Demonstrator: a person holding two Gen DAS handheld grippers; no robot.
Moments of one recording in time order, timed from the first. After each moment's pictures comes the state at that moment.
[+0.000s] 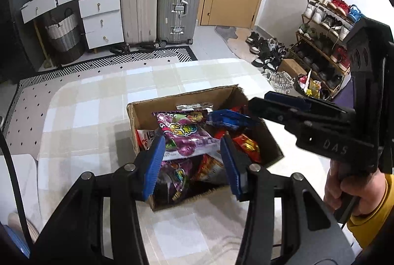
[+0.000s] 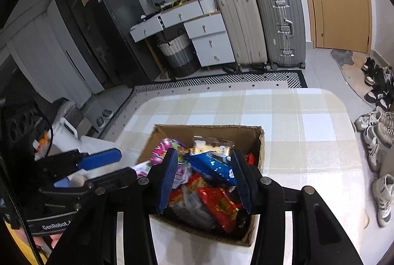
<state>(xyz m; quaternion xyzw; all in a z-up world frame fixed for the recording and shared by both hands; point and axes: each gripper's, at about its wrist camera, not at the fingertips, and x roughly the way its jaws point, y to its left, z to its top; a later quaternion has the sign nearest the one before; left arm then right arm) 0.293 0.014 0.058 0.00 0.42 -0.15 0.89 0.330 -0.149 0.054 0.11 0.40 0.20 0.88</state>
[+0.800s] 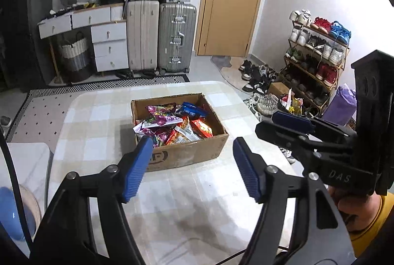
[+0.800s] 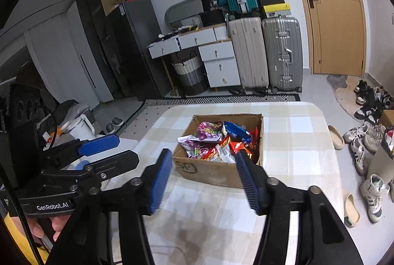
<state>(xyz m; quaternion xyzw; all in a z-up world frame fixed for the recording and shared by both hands) 0.062 0.000 0.165 -0.01 0.32 -0.14 0.94 0.143 -0.161 0.132 0.08 0.32 0.21 0.92</state>
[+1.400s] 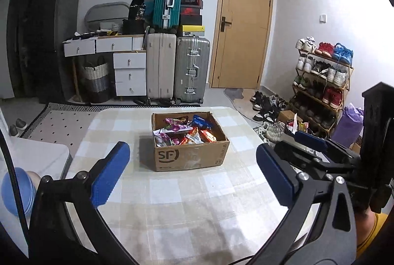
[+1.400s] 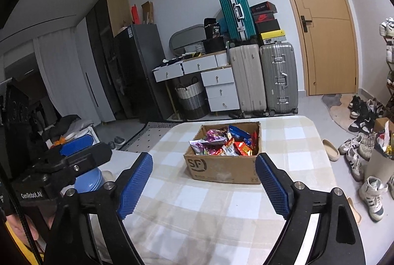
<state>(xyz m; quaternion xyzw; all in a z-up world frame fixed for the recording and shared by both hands) -0.109 0.022 0.196 -0.03 0.22 -0.09 0.97 0.031 -0.164 0.134 0.09 0.24 0.20 0.95</state>
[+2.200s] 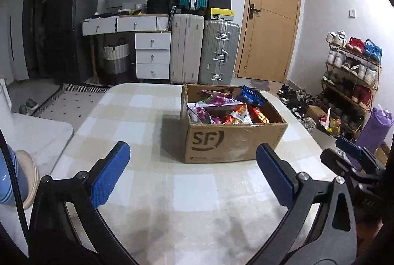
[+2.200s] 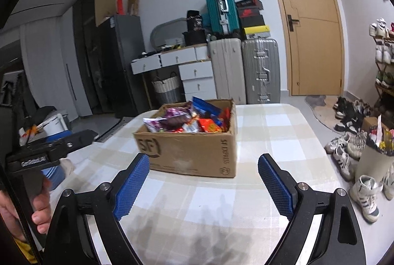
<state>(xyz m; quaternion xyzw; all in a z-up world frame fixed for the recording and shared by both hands) 0.040 0.052 0.055 -0.04 0.26 -0.02 0.96 0.110 -0.170 0.017 0.06 0.25 0.14 0.96</state>
